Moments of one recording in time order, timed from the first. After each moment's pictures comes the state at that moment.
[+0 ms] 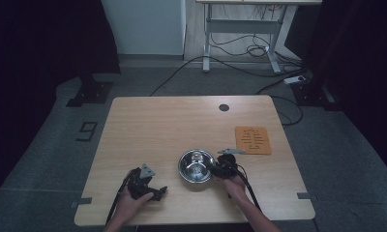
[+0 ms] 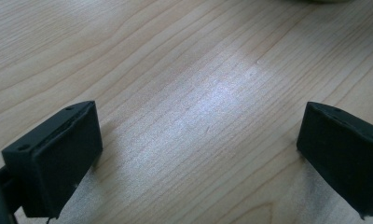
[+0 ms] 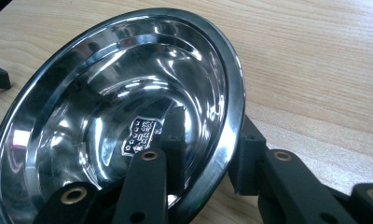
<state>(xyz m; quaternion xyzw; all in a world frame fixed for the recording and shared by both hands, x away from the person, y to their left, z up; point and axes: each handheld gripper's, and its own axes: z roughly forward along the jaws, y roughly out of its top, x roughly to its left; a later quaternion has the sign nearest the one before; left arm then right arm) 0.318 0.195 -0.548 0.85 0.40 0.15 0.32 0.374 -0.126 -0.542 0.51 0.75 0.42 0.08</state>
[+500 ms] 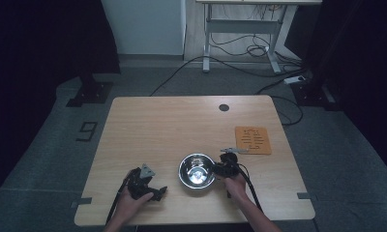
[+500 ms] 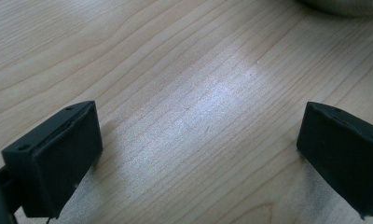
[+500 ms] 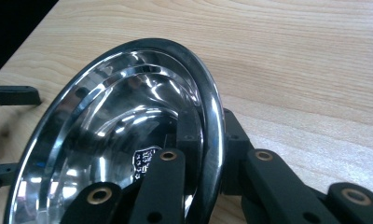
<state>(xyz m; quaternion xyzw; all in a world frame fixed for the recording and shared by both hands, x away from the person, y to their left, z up) 0.318 0.195 -0.548 0.85 0.40 0.15 0.32 0.377 -0.132 -0.541 0.52 0.73 0.45 0.03</state>
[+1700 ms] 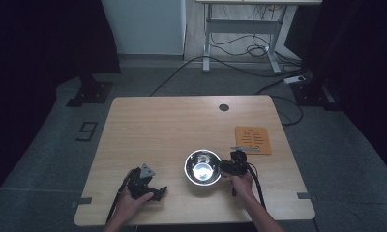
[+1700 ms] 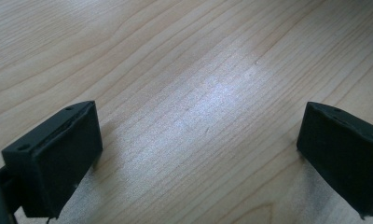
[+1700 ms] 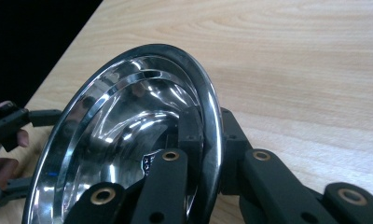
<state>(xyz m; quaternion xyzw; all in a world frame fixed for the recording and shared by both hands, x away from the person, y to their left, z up) 0.319 0.195 -0.548 0.85 0.39 0.14 0.32 0.378 -0.160 -0.532 0.54 0.68 0.49 0.01</state>
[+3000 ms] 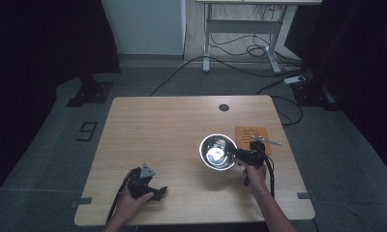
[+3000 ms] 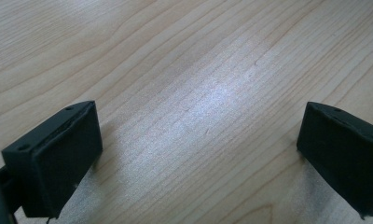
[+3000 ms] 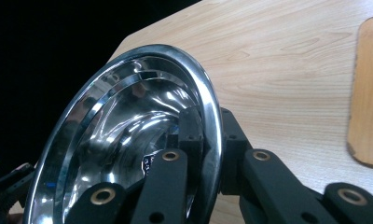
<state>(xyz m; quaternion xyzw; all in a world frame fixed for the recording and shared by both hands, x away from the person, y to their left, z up) 0.319 0.195 -0.548 0.85 0.39 0.14 0.32 0.393 -0.210 -0.506 0.56 0.62 0.55 0.03</state>
